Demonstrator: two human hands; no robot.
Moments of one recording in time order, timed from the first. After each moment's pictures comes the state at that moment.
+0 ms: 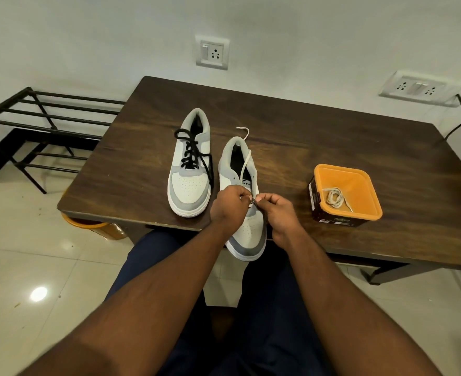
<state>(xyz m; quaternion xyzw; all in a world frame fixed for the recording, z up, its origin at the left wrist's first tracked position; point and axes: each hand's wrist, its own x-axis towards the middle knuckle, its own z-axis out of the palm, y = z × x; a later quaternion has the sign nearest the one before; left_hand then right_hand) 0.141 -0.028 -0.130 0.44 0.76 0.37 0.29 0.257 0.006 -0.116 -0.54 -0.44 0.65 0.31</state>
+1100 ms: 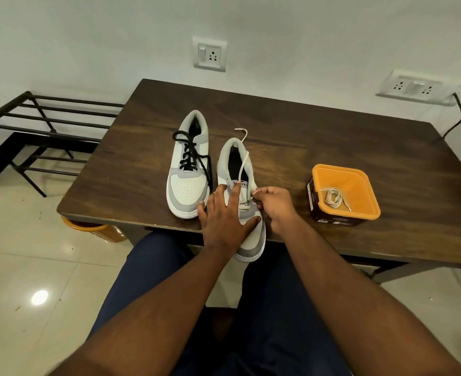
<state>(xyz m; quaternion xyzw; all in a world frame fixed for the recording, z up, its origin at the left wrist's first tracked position) 0.158 -0.065 -0.149 0.51 0.83 0.24 0.03 0.241 0.013 -0.090 -0.58 -0.44 0.62 0.29</state>
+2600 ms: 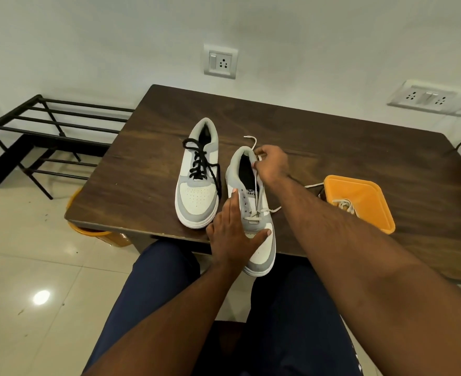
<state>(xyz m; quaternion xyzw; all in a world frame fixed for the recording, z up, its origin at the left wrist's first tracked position) 0.157 -0.069 -0.155 0.45 0.80 0.37 0.14 0.176 0.115 -0.086 -0.57 -0.74 0.28 0.24</state>
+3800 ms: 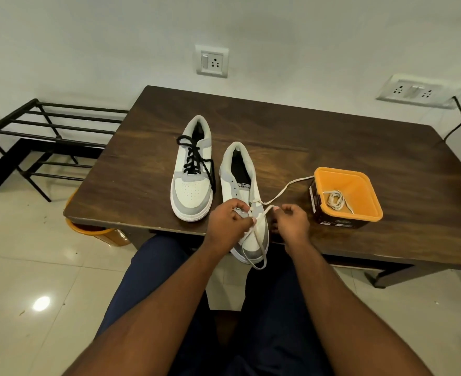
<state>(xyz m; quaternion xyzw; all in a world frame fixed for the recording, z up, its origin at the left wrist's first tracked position) 0.145 -0.074 -0.122 0.36 0.68 0.50 0.40 0.277 0.012 -0.133 -0.68 -0.46 0.48 0.30</state>
